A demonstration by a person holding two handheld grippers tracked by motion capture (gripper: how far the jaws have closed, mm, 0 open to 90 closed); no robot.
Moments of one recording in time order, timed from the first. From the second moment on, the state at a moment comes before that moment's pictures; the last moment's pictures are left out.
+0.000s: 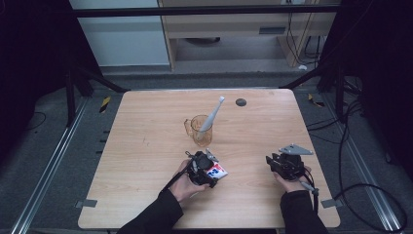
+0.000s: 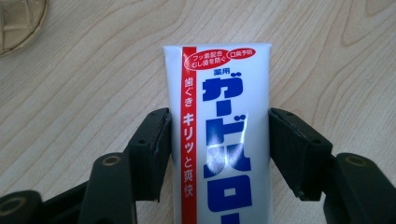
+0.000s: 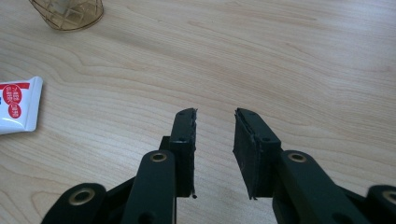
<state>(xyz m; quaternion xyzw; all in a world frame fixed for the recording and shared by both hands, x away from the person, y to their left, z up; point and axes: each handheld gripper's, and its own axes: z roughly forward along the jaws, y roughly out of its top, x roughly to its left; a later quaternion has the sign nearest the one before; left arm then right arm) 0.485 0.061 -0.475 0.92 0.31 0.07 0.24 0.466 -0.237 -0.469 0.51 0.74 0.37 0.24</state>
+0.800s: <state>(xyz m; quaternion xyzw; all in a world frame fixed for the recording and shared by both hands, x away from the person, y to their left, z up) 0.474 0.074 -0.454 0.90 0.32 0.08 0.27 0.466 -0.241 -0.470 0.51 0.74 0.37 0.24</state>
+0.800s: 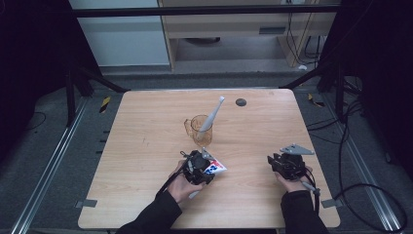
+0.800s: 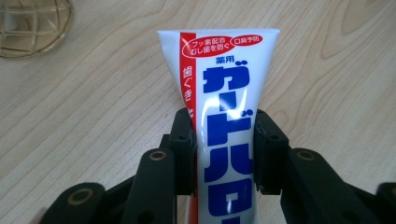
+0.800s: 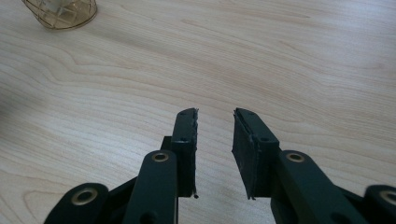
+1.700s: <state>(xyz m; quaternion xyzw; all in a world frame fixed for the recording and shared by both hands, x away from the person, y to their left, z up) 0.481 0.153 -0.388 0.81 0.40 0.17 0.39 0.464 -0.242 -0.470 0.51 0.73 0.37 0.25</state>
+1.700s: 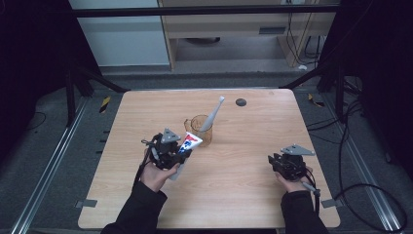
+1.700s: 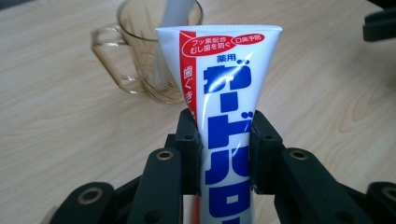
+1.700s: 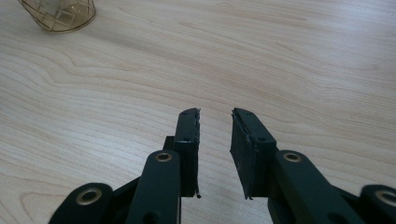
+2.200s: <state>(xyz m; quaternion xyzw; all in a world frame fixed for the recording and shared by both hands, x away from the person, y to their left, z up) 0.516 0.161 -0.358 0.75 0.43 0.23 0.45 0.465 -0.242 -0.470 0.51 0.73 0.37 0.26</state>
